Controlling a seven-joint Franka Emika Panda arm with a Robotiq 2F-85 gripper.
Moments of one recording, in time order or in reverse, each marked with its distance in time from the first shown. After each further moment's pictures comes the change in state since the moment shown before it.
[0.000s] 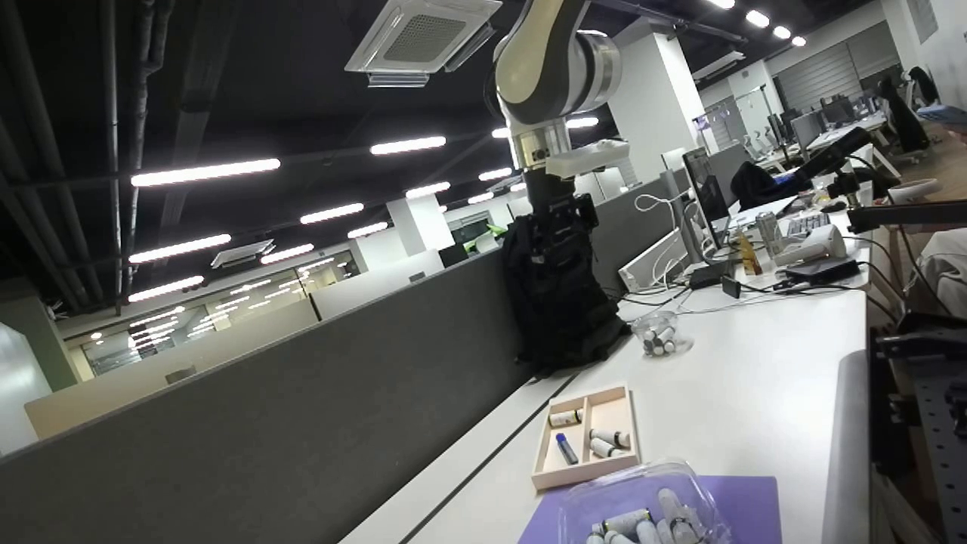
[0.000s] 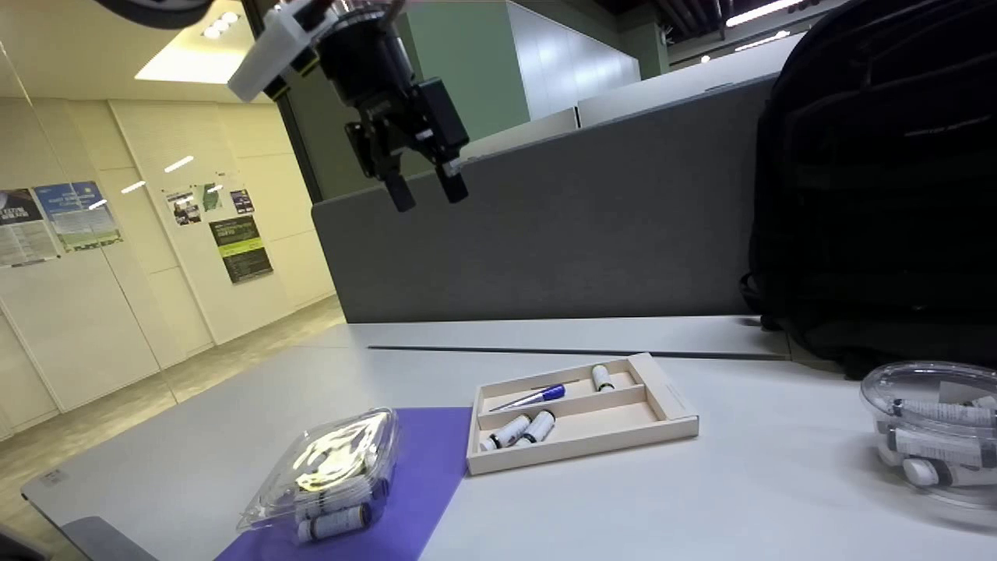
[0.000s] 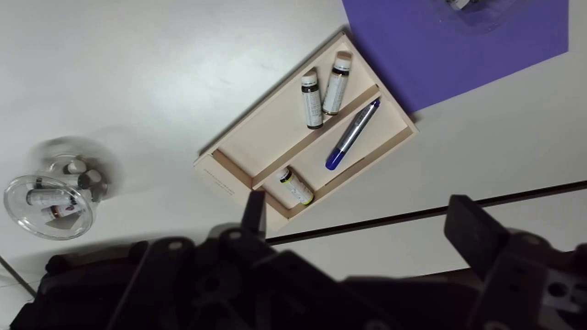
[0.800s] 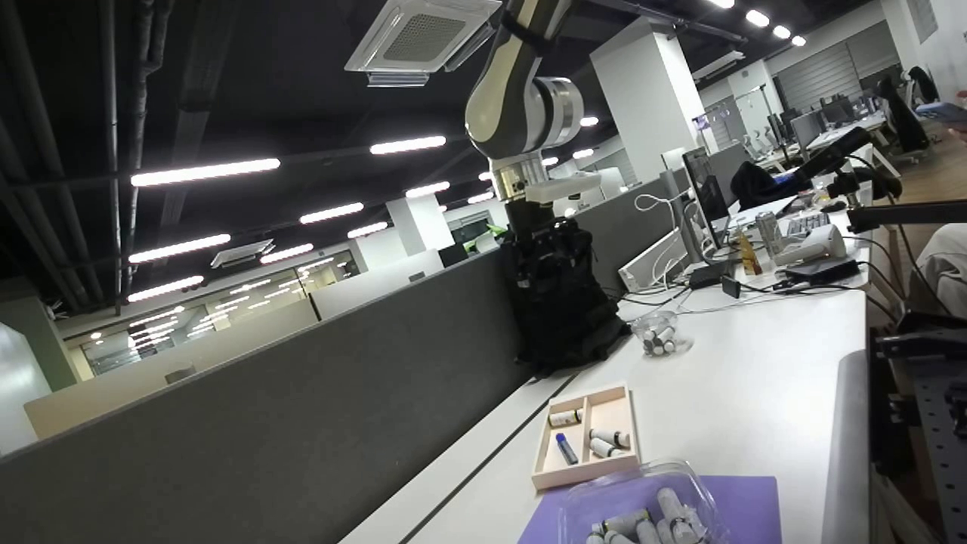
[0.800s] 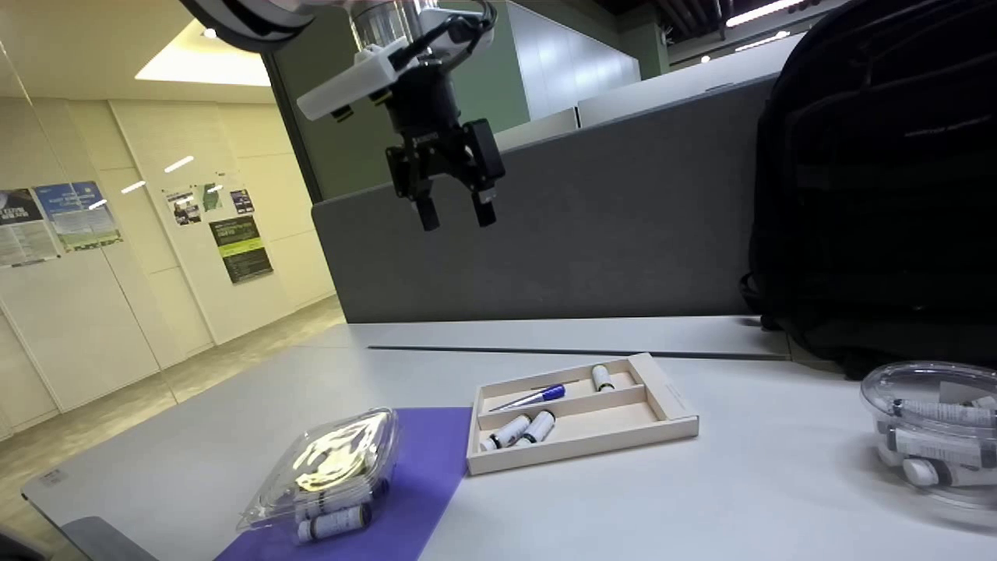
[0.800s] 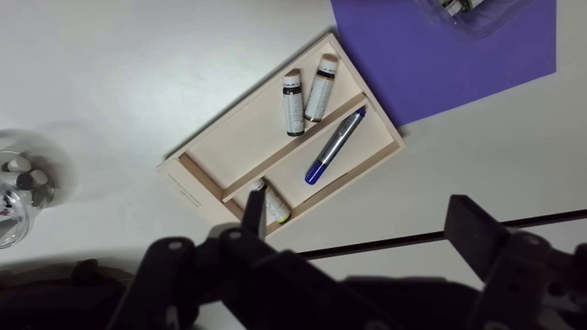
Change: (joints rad) arm 0.034 0.222 -0.034 0.198 0.065 -0.086 -0.116
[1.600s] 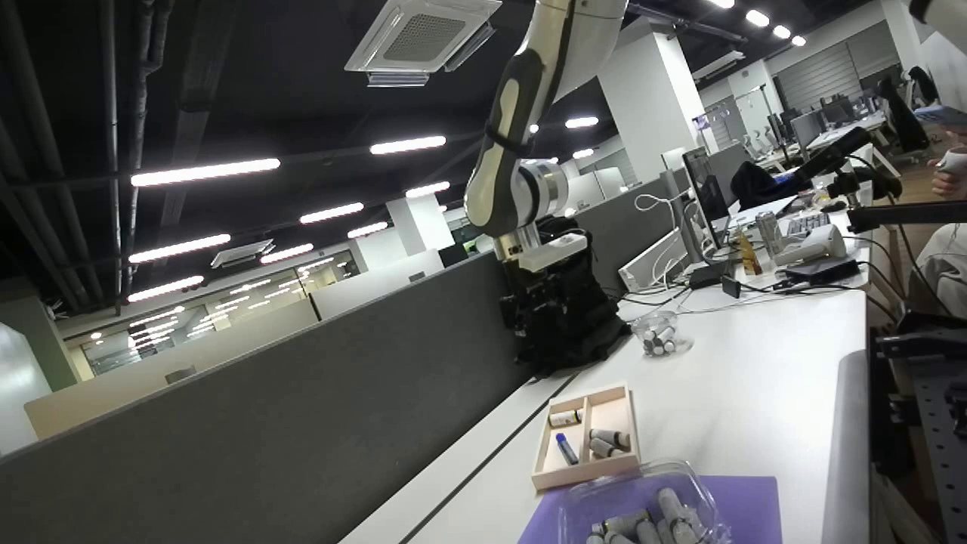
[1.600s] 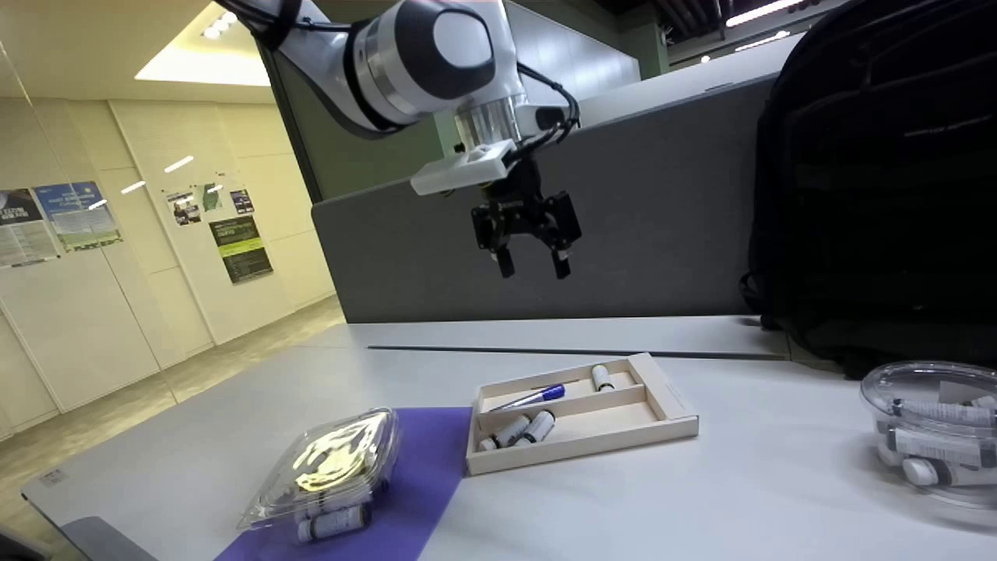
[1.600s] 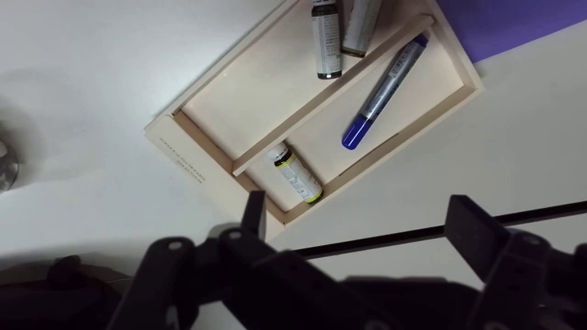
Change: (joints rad) arm 0.000 0.382 -0.037 0.260 -0.002 0.113 0.001
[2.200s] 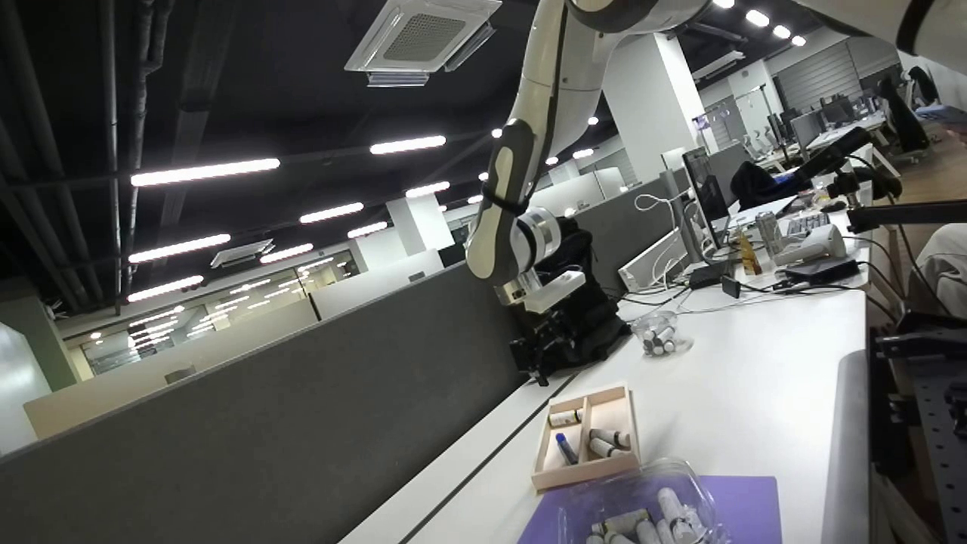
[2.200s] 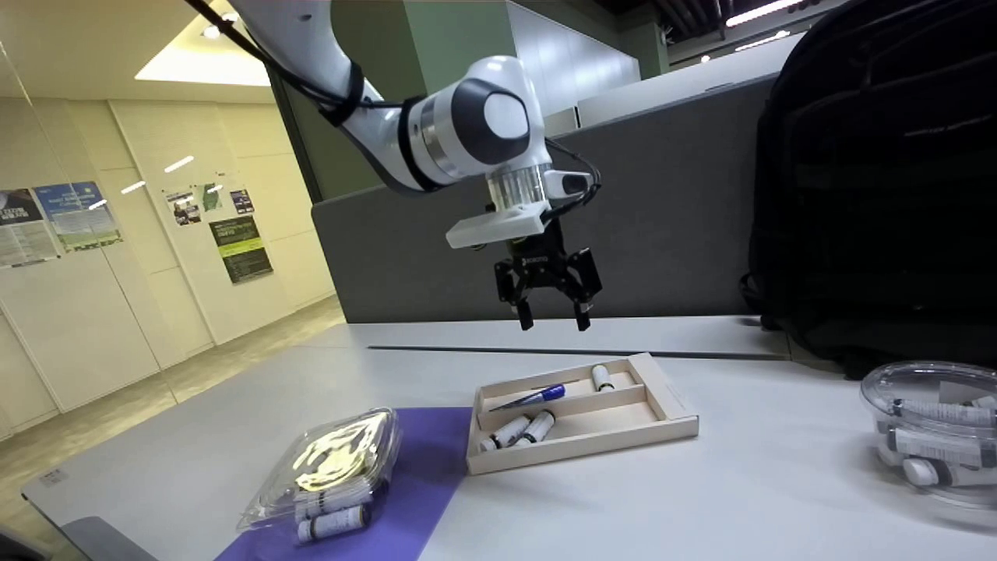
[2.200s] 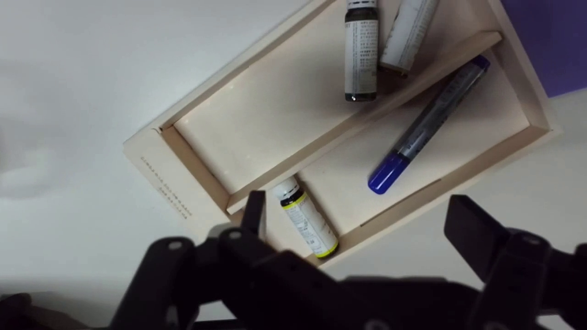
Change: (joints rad) arm 0.009 0.230 -0.002 0.177 -0.066 -0.078 -0.018
